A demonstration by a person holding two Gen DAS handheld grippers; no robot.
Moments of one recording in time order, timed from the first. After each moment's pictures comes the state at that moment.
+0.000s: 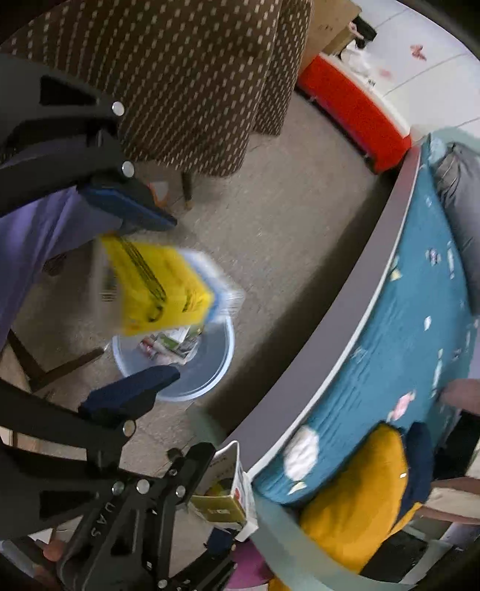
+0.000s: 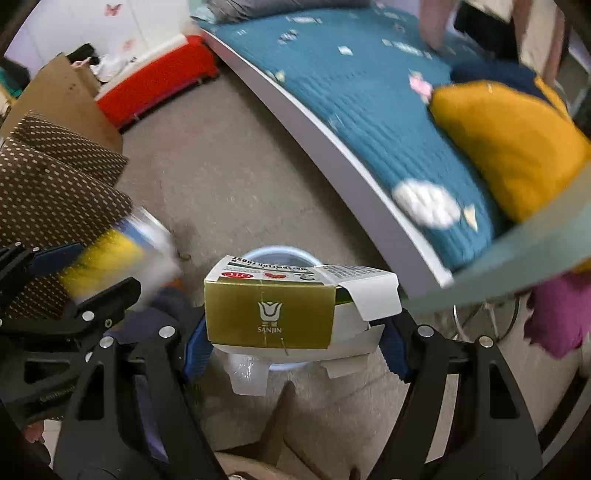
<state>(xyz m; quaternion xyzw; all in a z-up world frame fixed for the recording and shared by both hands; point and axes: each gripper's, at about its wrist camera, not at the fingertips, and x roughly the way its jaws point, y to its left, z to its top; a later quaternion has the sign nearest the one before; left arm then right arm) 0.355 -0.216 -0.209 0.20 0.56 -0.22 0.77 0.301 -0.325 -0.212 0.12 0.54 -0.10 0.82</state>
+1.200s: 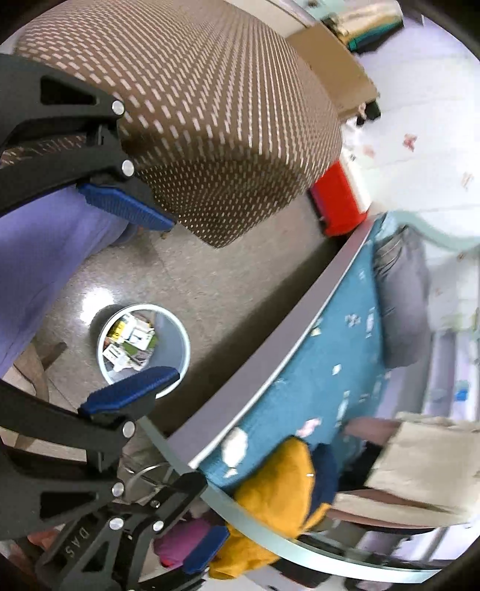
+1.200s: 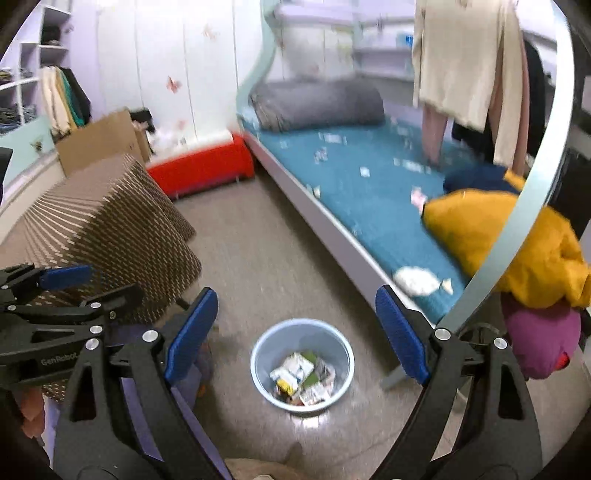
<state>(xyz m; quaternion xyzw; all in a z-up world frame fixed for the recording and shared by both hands) 0.235 -0.109 -0.089 0.09 0.42 -0.14 0.89 0.177 -0.244 -0.094 0.06 0.32 -0.07 0.94</state>
